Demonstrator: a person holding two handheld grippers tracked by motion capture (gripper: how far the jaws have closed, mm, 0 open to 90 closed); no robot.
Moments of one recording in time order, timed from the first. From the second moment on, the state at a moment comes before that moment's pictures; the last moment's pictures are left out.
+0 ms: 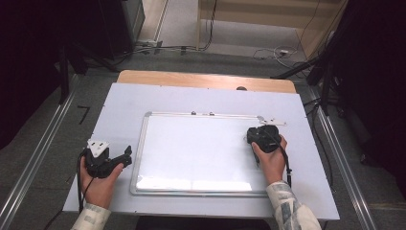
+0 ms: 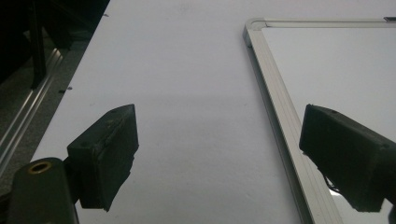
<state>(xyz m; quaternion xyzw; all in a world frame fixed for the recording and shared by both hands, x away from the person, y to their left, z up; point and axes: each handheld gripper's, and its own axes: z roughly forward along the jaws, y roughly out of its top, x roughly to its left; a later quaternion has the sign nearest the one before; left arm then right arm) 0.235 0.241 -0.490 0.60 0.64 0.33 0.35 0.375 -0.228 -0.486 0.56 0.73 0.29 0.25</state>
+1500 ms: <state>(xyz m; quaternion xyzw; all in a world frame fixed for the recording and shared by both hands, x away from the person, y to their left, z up) 0.237 0.239 -0.490 0.60 0.64 0.33 0.35 0.327 -0.210 -0.488 0.51 0.77 0.30 0.23</state>
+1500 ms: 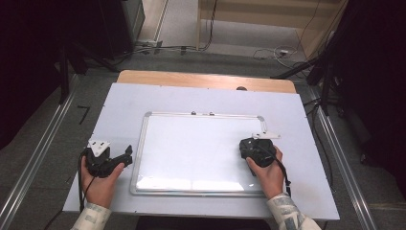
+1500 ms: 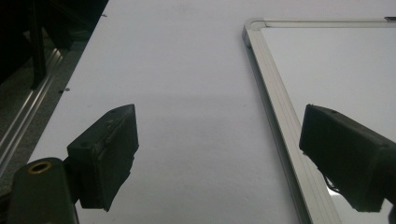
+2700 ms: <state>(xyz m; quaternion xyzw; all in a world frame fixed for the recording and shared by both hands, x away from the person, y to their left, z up) 0.237 0.240 -0.491 0.60 0.64 0.33 0.35 0.357 -0.230 -0.486 0.53 0.76 0.29 0.24</state>
